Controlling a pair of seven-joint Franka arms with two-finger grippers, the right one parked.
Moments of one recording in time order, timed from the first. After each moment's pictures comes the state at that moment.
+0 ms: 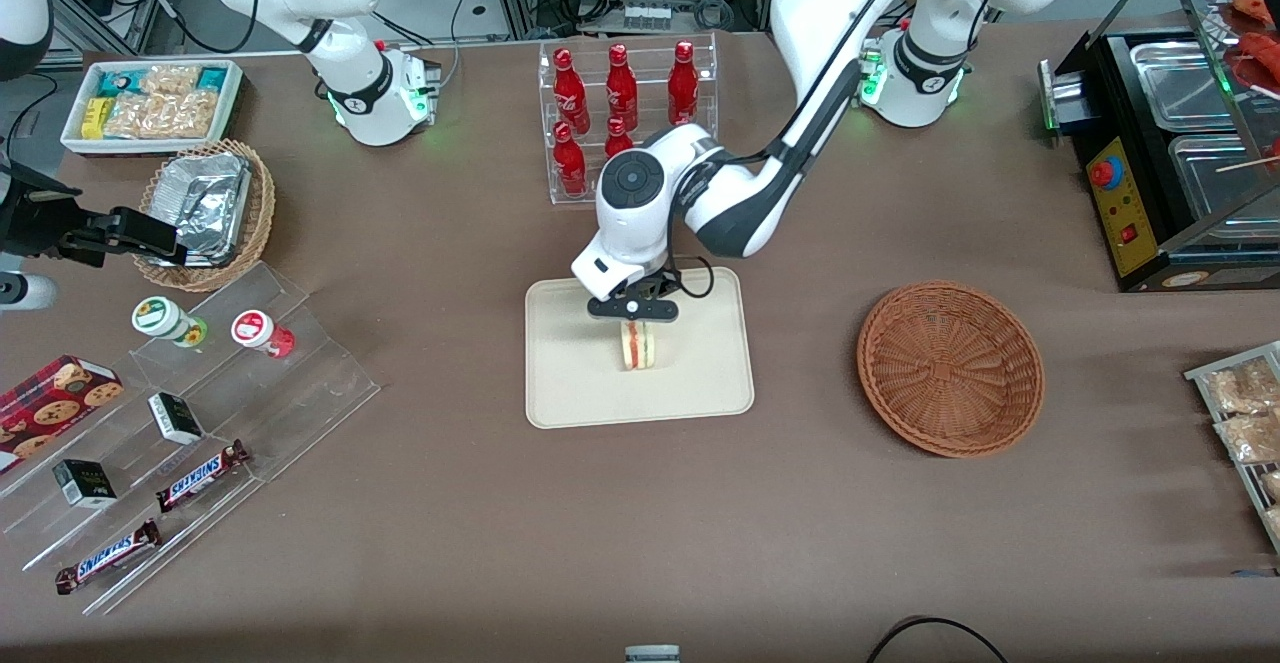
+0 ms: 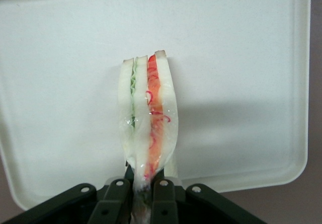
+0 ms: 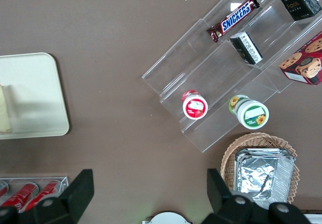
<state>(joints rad) -0.78 0.66 -0.10 -1.56 0.04 2.25 -0.84</state>
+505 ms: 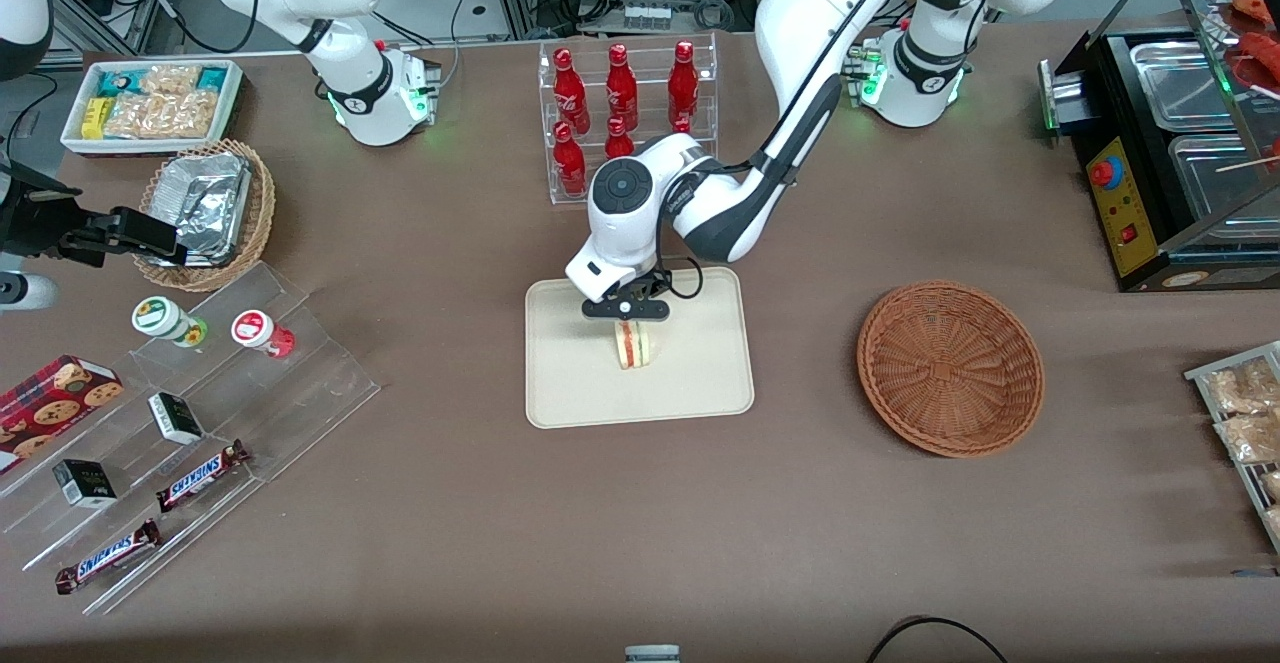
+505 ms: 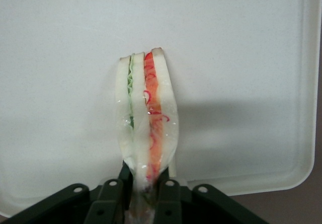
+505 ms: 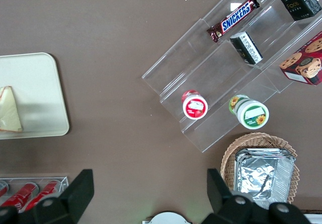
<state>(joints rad) -0.80 0.69 -0.10 -1.55 0.04 2.26 -0.87</state>
